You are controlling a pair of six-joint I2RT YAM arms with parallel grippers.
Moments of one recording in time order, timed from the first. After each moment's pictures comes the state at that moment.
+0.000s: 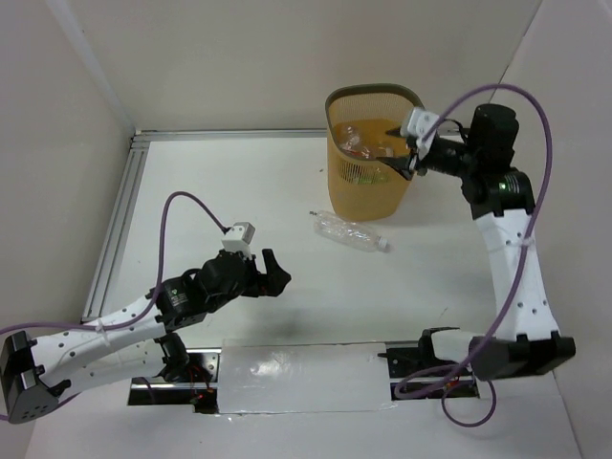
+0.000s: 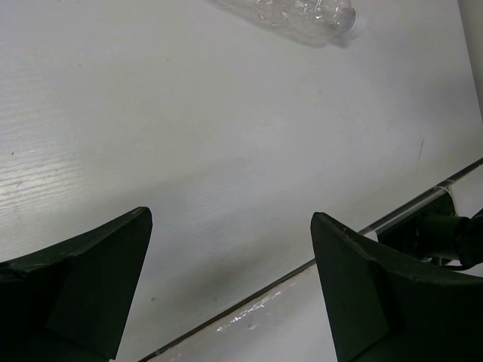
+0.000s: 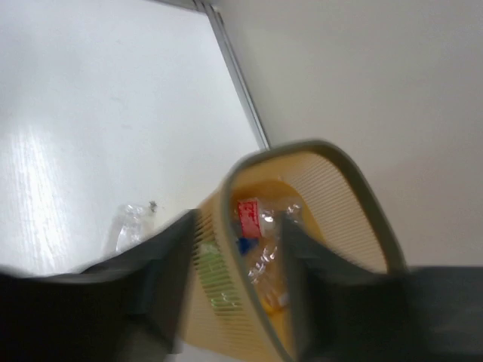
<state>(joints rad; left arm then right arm) -0.97 0.84 0.63 -0.32 -0.30 -0.79 0.05 1.27 1.59 -0.58 -0.92 -0.79</state>
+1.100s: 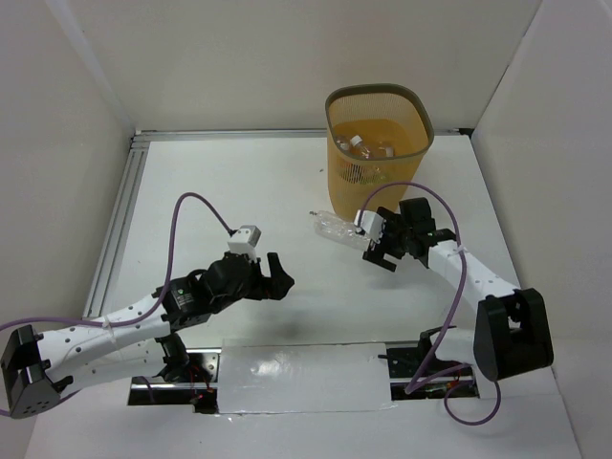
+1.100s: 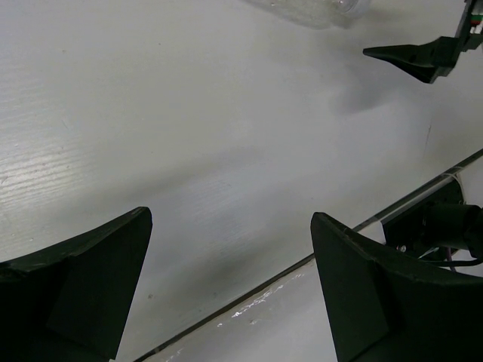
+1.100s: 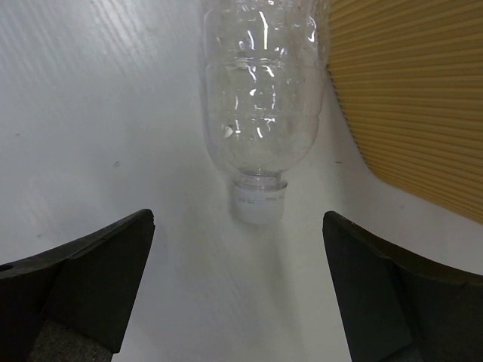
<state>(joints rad) -0.99 0.88 0.62 -0.30 -0.29 -0.79 0.21 1.24 0.70 -0.37 -0.35 -0.98</state>
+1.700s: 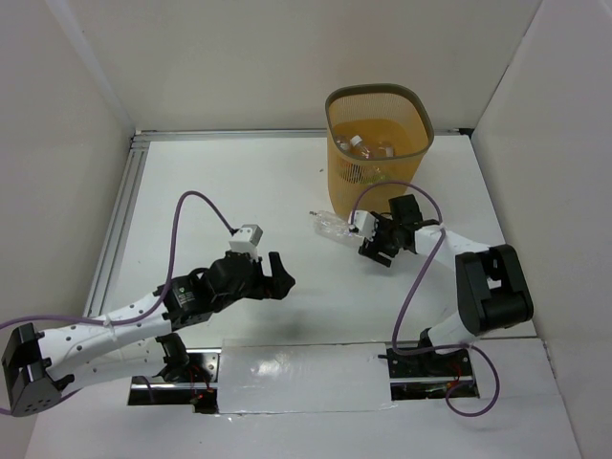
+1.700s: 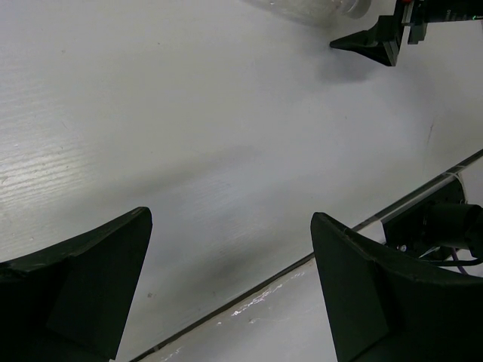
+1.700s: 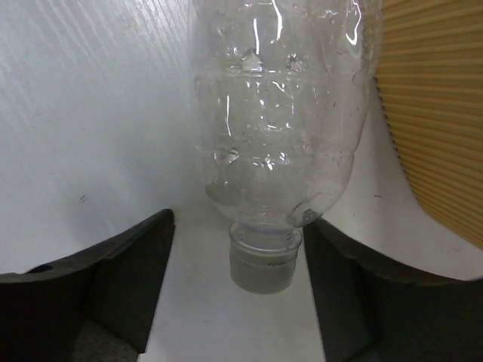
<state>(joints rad) -0.99 0.89 0.64 -0.32 -0.29 -0.79 0.20 1.51 0.75 -0.26 -0.34 -0.99</state>
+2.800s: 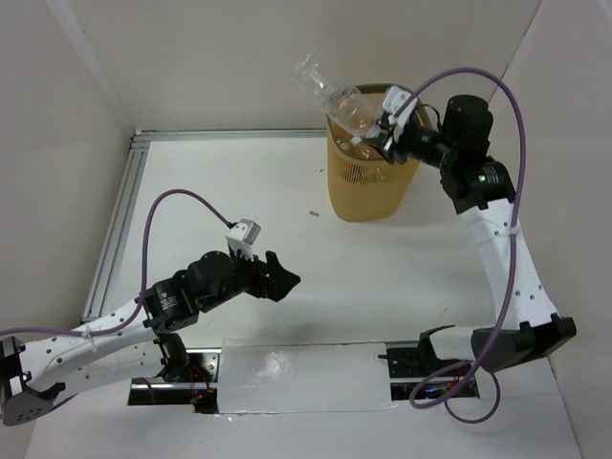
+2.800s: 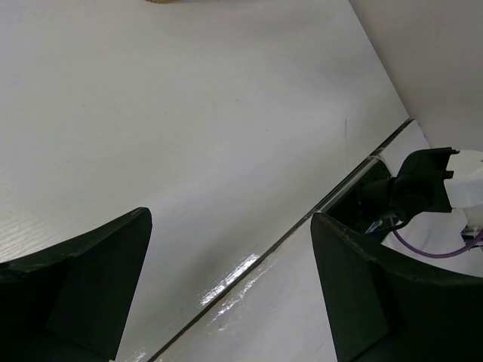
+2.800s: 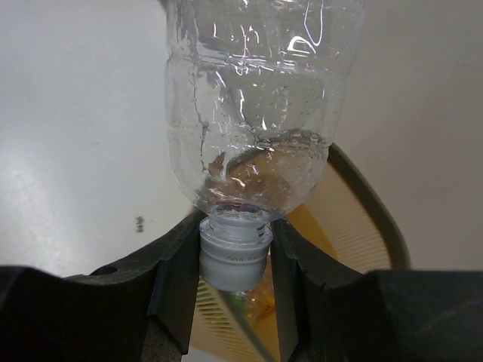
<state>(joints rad) -1.00 0.78 0.66 -0.22 -0.18 -0.66 0.23 1.27 1.60 -0.53 -0.65 -0.66</state>
